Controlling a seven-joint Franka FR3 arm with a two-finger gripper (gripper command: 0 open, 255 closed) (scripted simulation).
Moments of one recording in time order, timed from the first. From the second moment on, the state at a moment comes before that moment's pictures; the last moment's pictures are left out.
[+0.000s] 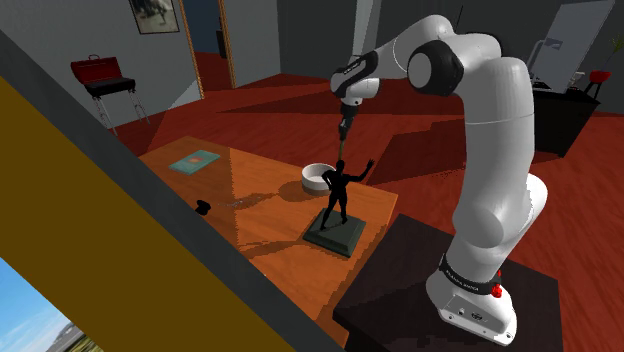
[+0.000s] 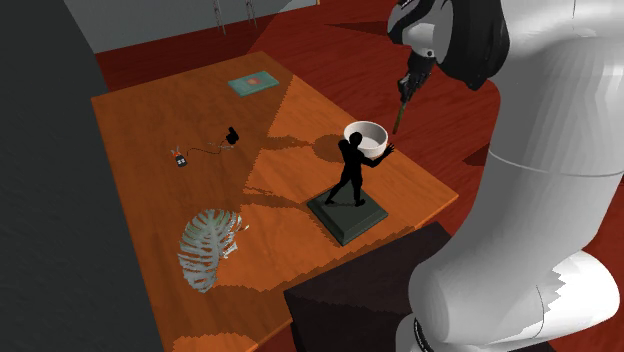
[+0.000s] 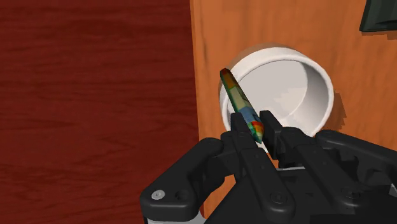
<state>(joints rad) -0.32 0.41 -0.25 -1.71 0.22 2.21 -0.86</state>
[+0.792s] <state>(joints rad) -0.33 0.49 -0.24 -1.76 0.26 2.33 -0.89</state>
